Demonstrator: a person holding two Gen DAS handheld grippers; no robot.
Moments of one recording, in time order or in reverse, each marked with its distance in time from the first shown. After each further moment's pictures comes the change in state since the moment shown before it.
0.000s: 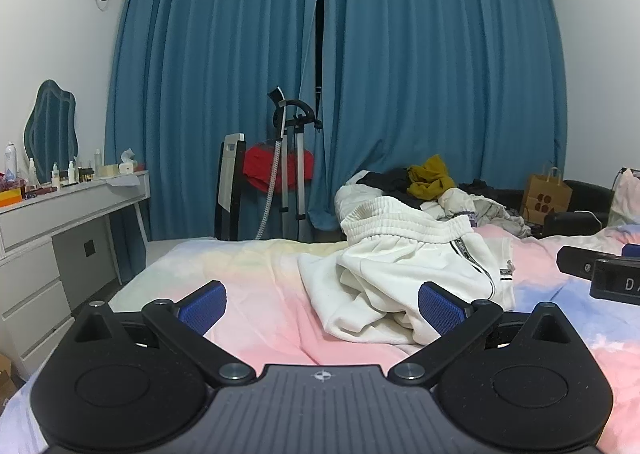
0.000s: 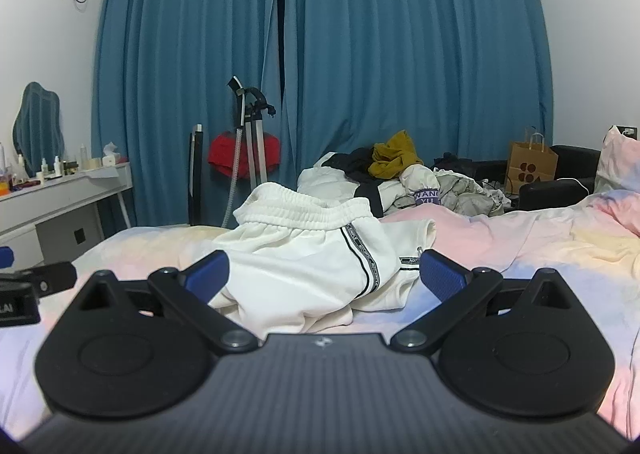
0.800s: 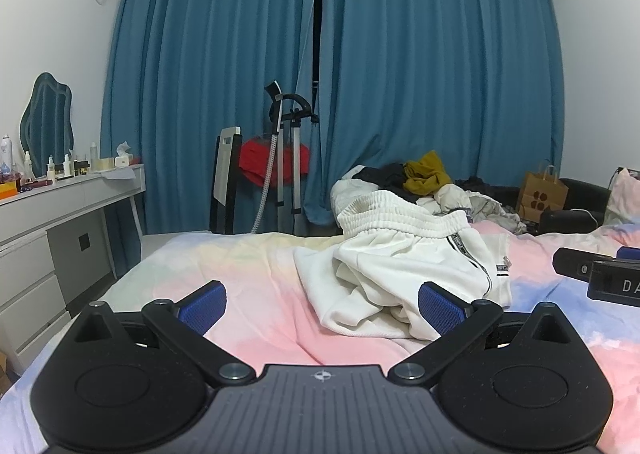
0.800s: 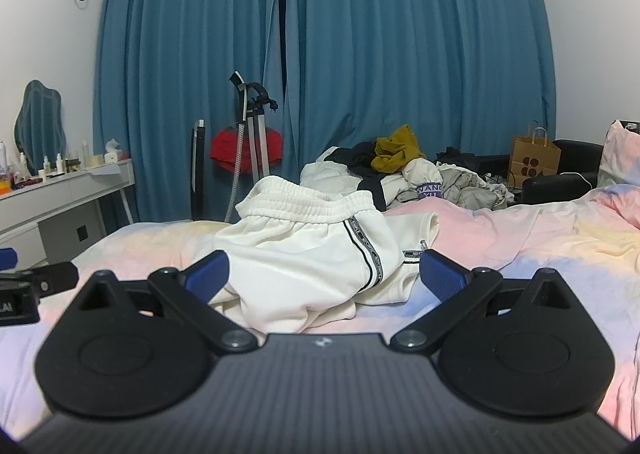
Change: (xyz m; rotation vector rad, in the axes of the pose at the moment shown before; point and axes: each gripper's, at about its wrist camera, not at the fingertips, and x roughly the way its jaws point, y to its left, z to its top) left arm -0.001 0.003 -0.005 -0.024 0.025 -0.030; right arm 0.001 0.000 -0.004 0.016 0.011 0.013
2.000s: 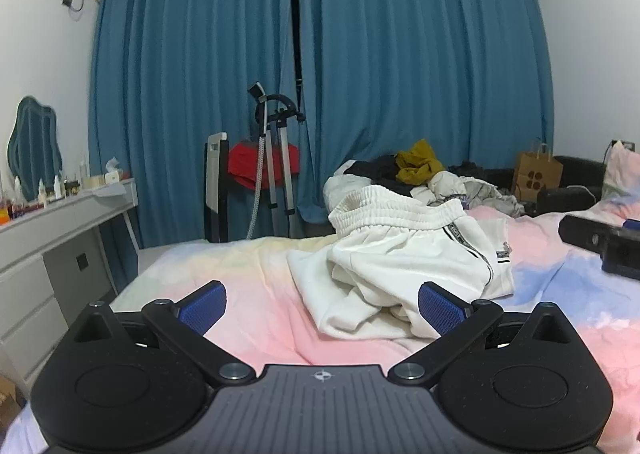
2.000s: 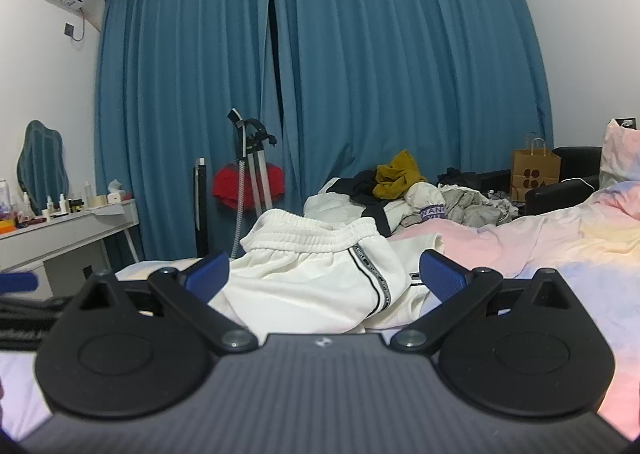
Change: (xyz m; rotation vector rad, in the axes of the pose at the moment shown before) left arm 0.018 -0.015 0.011 0.106 0.008 -0.021; right arm -0.002 -0.004 -0.004 0.065 -0.103 0.011
